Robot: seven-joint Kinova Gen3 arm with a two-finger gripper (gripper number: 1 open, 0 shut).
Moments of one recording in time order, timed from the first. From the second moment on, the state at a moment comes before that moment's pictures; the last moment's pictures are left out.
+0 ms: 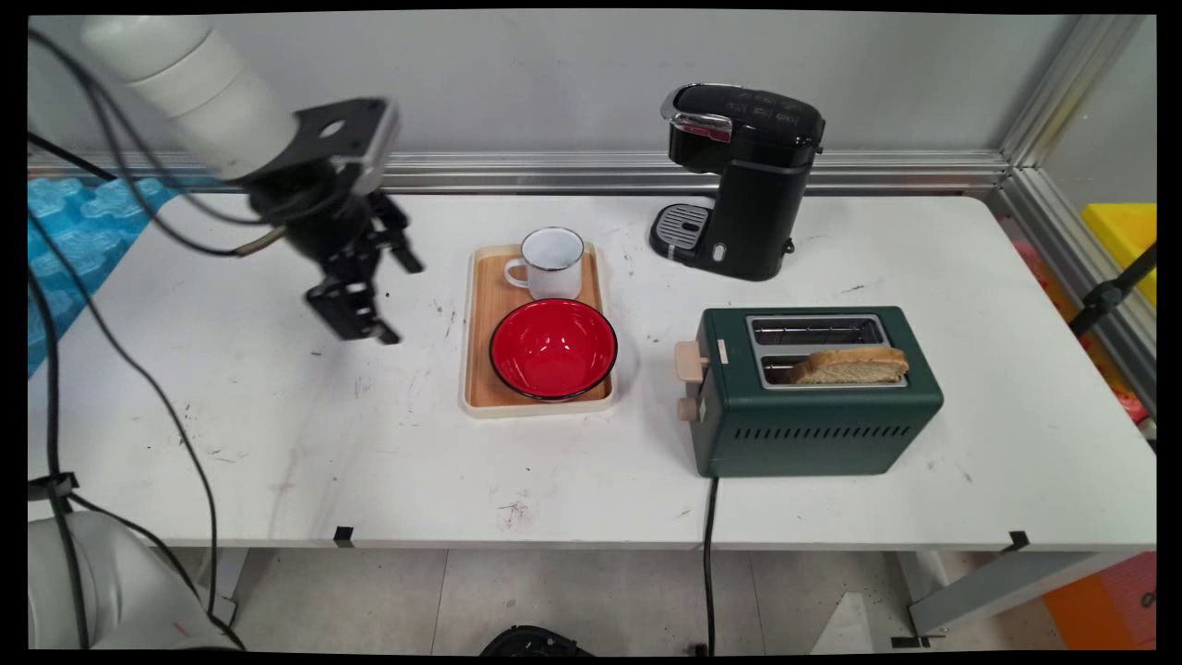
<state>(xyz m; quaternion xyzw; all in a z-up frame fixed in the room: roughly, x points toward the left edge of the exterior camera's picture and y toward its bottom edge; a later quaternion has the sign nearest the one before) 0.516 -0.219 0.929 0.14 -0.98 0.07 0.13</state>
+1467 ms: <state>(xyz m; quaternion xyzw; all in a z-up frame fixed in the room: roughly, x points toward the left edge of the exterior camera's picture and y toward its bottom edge) 0.342 -0.255 0.955 0.16 -0.95 0.09 0.24</state>
